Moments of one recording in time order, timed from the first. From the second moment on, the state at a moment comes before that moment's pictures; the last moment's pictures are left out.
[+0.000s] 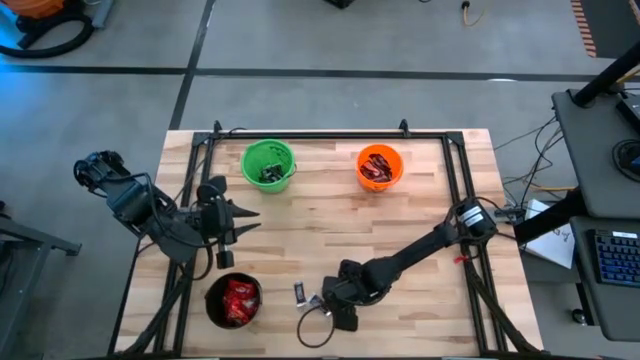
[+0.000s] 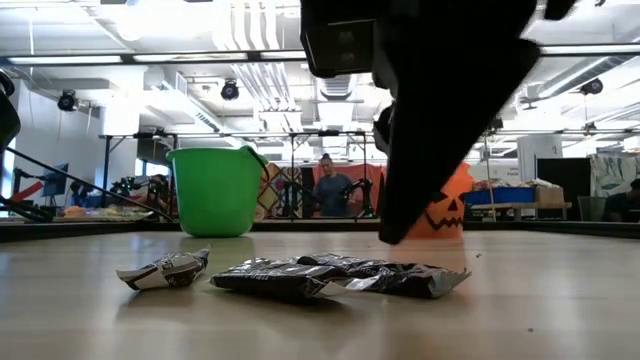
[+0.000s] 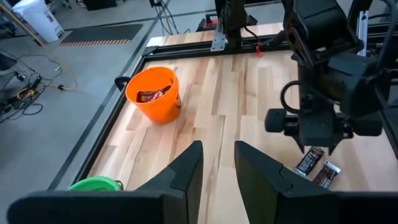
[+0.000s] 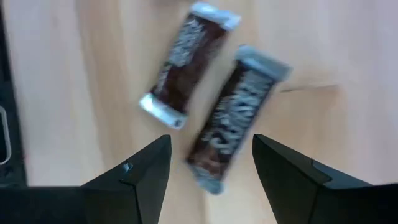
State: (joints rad) left arm -0.63 1.20 1.51 -1.05 -0.78 -0.36; right arm 0.45 2.09 1.52 -0.57 0.00 0.61
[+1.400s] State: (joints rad) left arm -0.63 1.20 1.51 -1.06 -0.78 -0.40; right arm 0.41 2.07 1.35 -0.44 0.18 0.56
